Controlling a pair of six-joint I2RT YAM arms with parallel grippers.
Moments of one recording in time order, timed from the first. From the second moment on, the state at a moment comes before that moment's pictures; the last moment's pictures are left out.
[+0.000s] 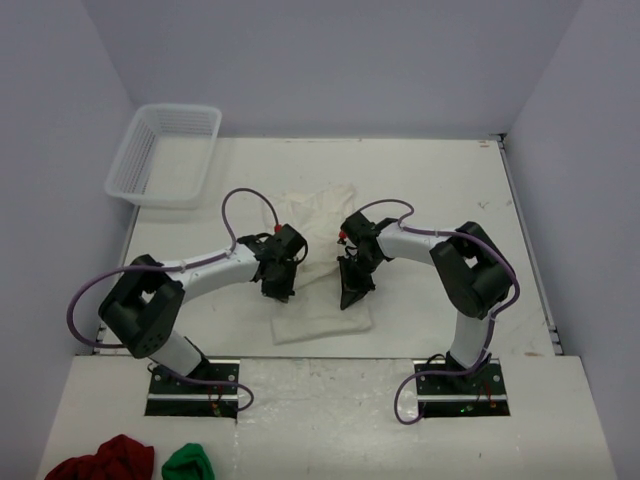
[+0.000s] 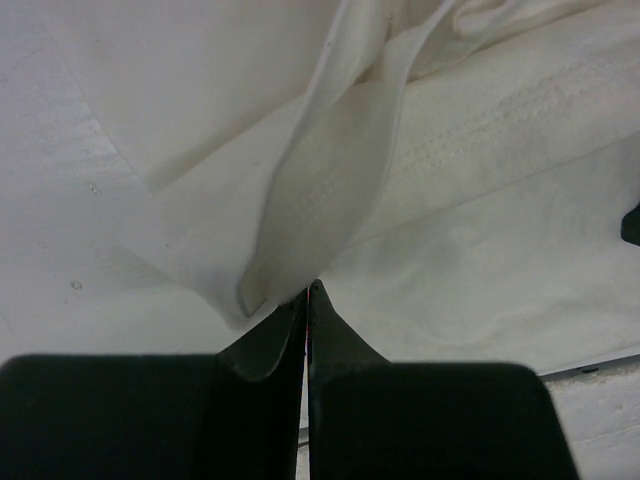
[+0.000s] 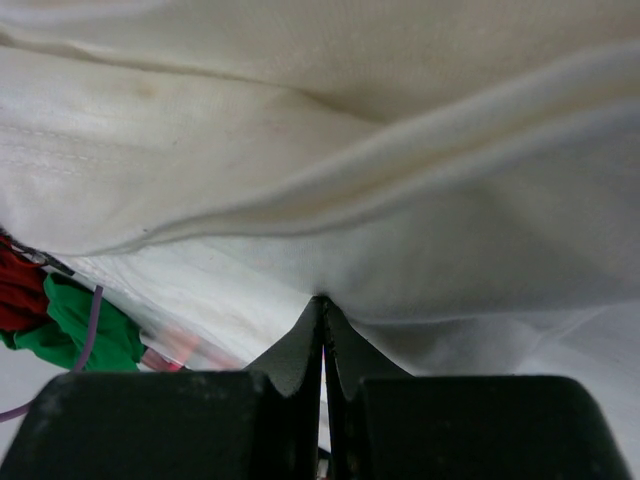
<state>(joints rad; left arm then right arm) -0.73 1.54 0.89 -0.65 -0.01 -0.60 0.65 1.87 1.09 -0.66 -0.47 0.58</state>
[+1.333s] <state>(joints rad) -0.41 1.92 1.47 -0.59 -0.11 -0.36 0.68 1.91 1.09 -0.65 -0.52 0.61</state>
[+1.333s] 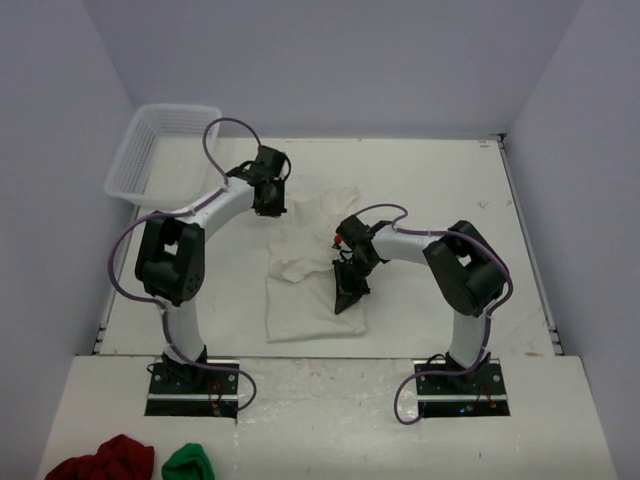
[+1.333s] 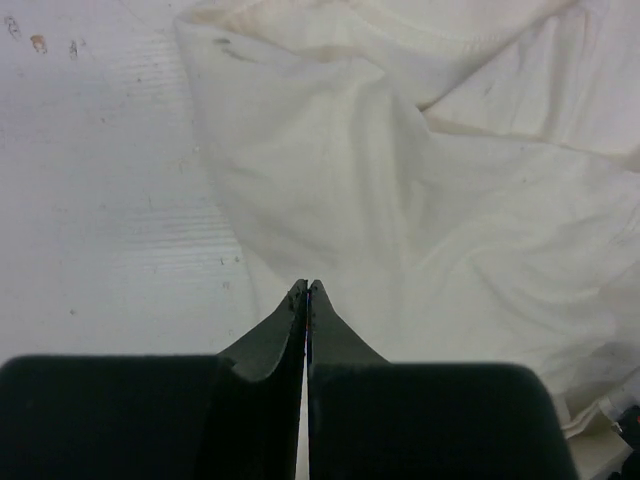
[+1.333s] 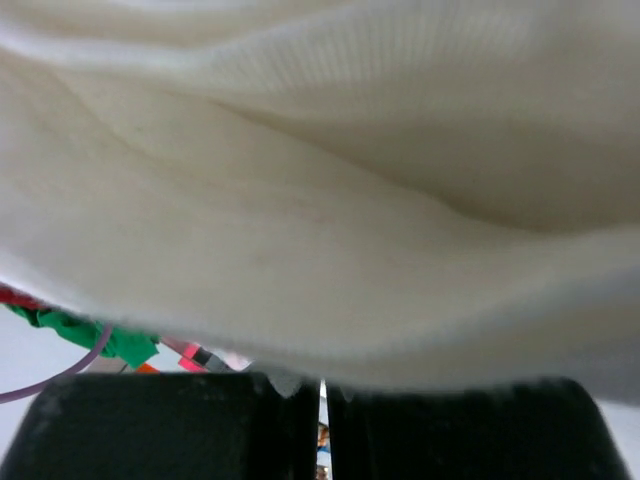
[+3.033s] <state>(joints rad) -0.63 1.59 0.90 -0.57 -0.05 -0.55 0.69 1.93 1.10 -0.65 -0.56 0.60</state>
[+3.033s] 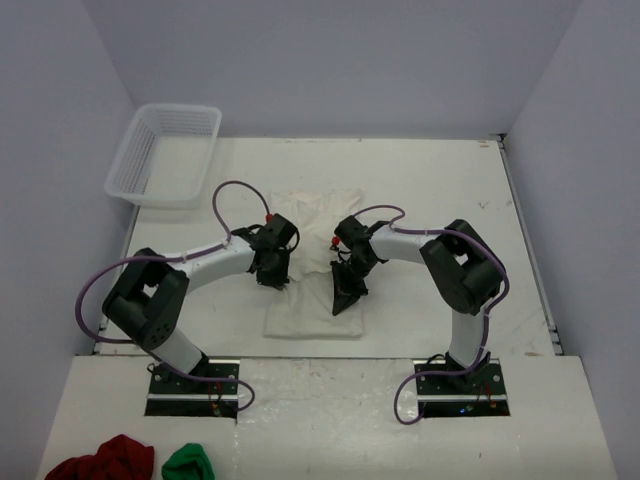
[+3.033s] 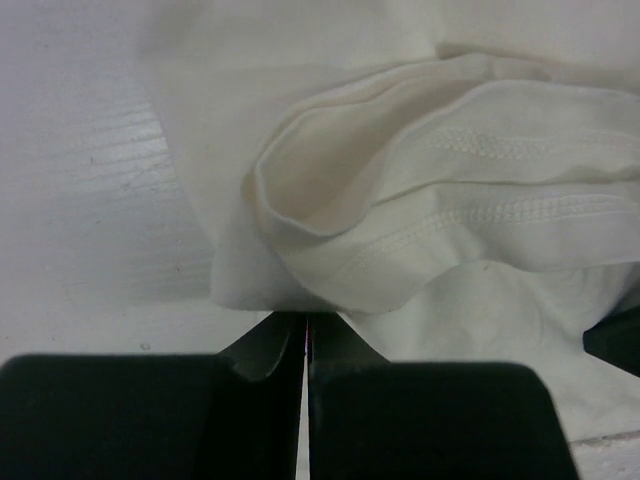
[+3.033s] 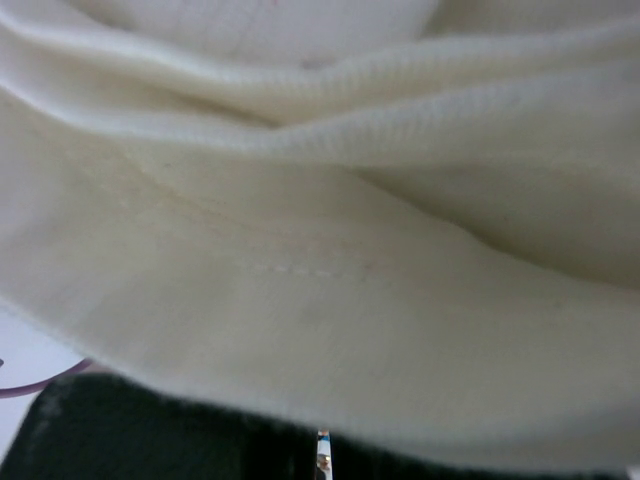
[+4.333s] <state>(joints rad) -0.62 1.68 1.05 -0.54 -0.07 -0.49 0.69 1.94 1.12 -0.66 -0.57 0.60</state>
